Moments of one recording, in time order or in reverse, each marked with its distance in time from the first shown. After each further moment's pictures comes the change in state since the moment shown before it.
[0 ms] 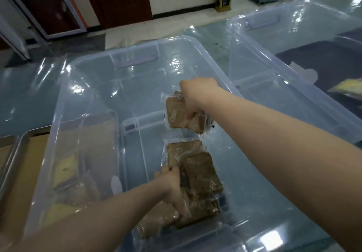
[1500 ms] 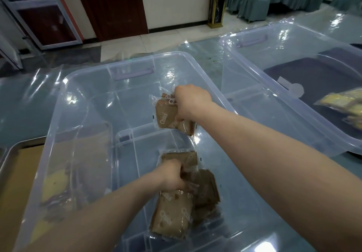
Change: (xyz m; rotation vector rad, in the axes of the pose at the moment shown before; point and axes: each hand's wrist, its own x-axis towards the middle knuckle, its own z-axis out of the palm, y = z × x) left_hand 0.040 -0.003 -0.027 -0.217 0.254 0.387; right_hand 0.007 -0.002 0.004 0.160 0.218 0.065
